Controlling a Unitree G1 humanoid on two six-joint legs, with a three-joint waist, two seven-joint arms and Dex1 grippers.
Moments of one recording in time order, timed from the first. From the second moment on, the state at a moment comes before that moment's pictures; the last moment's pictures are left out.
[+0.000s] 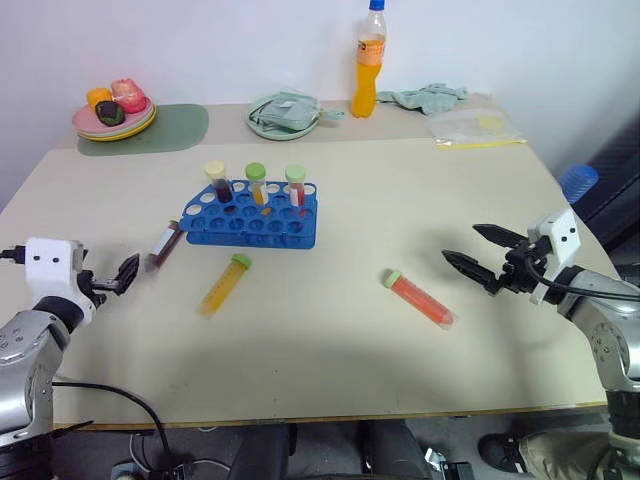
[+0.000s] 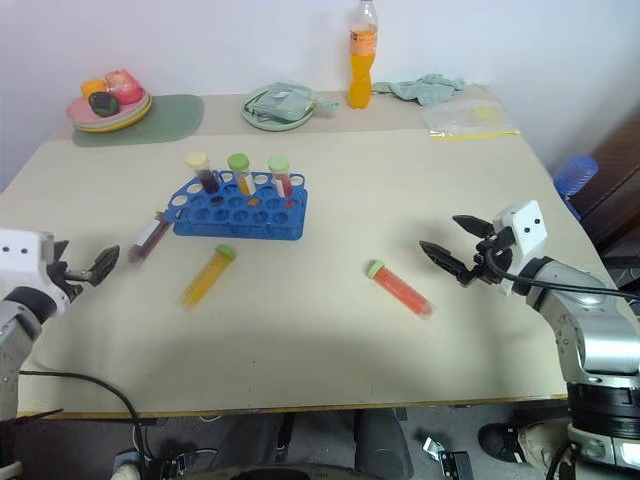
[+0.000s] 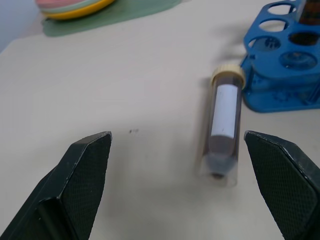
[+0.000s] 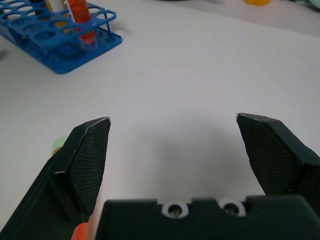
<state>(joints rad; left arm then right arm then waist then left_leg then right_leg) 0.03 0.62 0.53 -0.19 -0.36 0.52 -0.39 -0.19 -0.73 -0.28 -0.11 0.45 0.45 0.81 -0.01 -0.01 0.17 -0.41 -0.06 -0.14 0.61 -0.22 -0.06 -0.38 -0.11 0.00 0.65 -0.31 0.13</state>
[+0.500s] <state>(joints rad) 0.02 0.61 0.54 -0.28 -0.41 0.54 -0.37 -0.23 -0.75 -0.25 -0.08 0.46 0.50 0.80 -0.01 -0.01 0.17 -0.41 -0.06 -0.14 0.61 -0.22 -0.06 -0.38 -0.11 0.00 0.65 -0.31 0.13</state>
